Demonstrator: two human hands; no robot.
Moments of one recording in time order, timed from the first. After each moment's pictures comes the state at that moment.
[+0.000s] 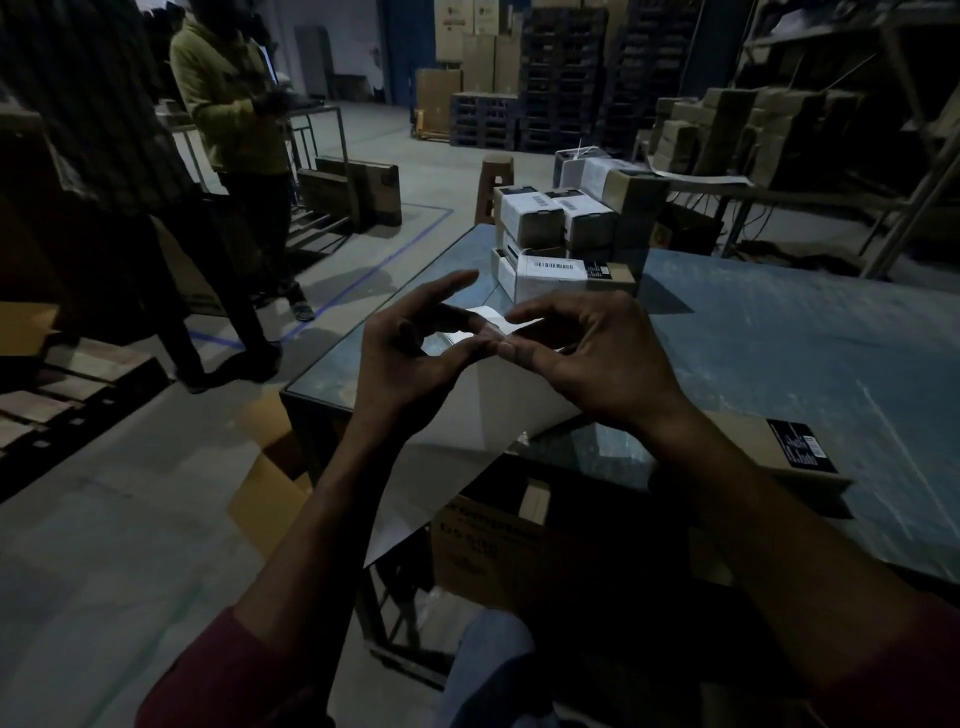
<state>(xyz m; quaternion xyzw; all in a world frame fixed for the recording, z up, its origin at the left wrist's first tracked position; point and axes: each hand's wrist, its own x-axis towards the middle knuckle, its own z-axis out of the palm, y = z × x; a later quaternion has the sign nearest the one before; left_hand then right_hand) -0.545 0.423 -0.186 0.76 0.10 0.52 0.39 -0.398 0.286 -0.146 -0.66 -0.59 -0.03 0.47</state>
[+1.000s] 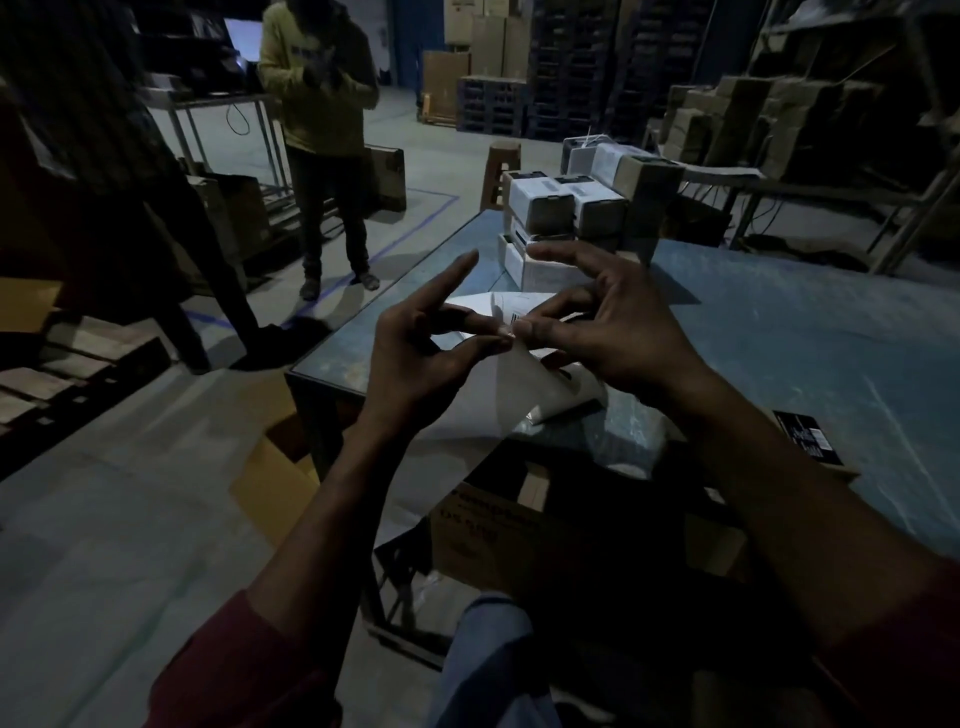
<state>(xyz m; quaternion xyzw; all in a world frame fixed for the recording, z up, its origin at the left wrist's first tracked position) -0.548 0.417 -0.194 0.78 0.11 0.50 0.36 -0.393 0.285 -0.134 -0.64 -0.55 0.16 0.51</state>
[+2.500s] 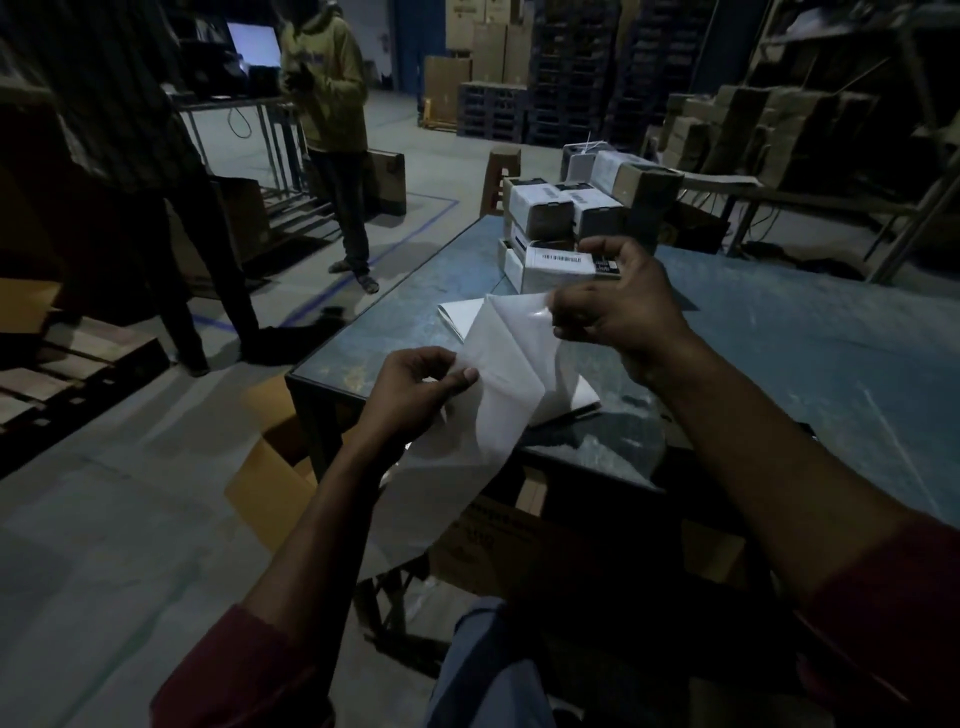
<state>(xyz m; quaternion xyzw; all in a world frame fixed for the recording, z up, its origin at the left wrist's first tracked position) -0.548 0.442 -0.237 0.71 0.28 0.34 0.55 -0.363 0.314 -0.133 -0.66 -0.35 0.22 0.63</state>
